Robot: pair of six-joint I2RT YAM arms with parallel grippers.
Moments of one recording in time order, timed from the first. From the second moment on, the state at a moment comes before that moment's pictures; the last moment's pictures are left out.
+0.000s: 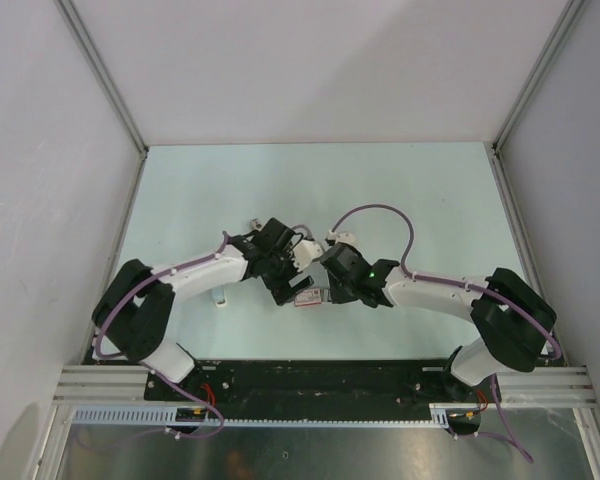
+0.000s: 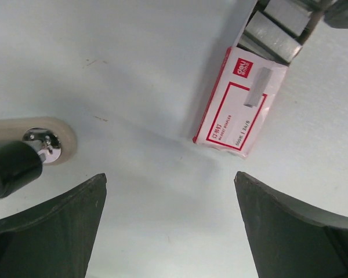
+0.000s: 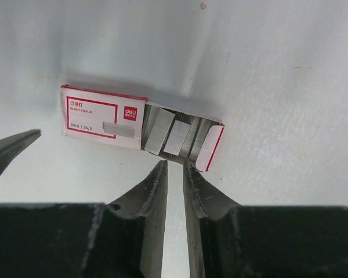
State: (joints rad) left arm -0.70 1.58 0.93 -0.46 0.16 0.38; right arm 0.94 1.53 0.88 -0.32 0.21 0.63
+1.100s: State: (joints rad) left arm -0.70 1.51 0.95 -0.53 0.21 0.41; right arm 0.95 1.61 0.88 -0.26 0.22 0.70
